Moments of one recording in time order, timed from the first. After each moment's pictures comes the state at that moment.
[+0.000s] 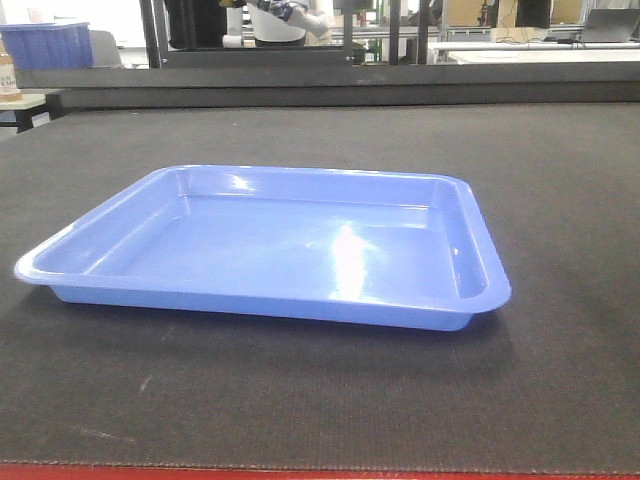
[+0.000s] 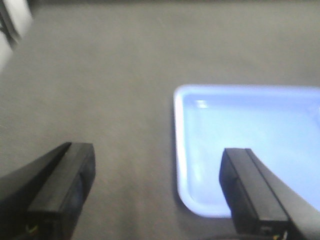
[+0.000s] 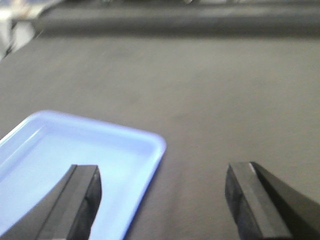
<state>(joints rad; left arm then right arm) -0.26 0.72 -0.88 -0.01 0.69 0.01 0.22 0.69 -0.79 0.13 0.47 0.05</state>
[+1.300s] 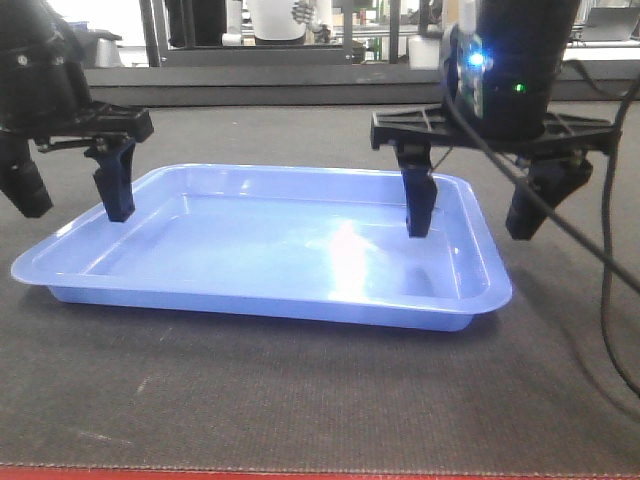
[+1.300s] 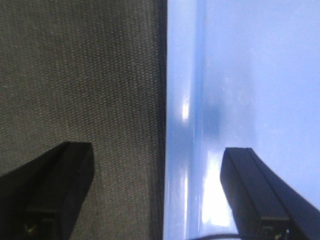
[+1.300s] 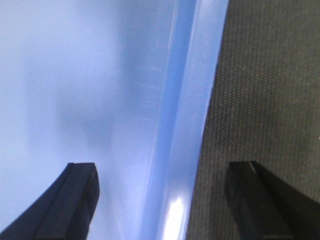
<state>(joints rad) -0.31 1.86 -1.44 -0.01 0.94 -0.07 0.44 1.81 -1.34 -0.04 0.87 0.55</state>
